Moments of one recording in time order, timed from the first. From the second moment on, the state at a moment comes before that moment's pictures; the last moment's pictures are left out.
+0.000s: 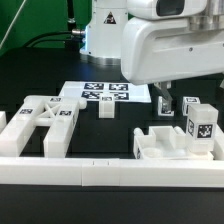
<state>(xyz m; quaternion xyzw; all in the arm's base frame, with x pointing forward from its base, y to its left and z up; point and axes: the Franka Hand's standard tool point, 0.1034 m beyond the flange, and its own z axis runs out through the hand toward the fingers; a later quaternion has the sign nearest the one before) 0.637 0.090 0.094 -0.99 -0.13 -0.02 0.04</state>
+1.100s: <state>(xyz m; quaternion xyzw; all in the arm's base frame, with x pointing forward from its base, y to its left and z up) 0.636 0.094 0.085 -0.99 -0.11 -0.02 0.04</state>
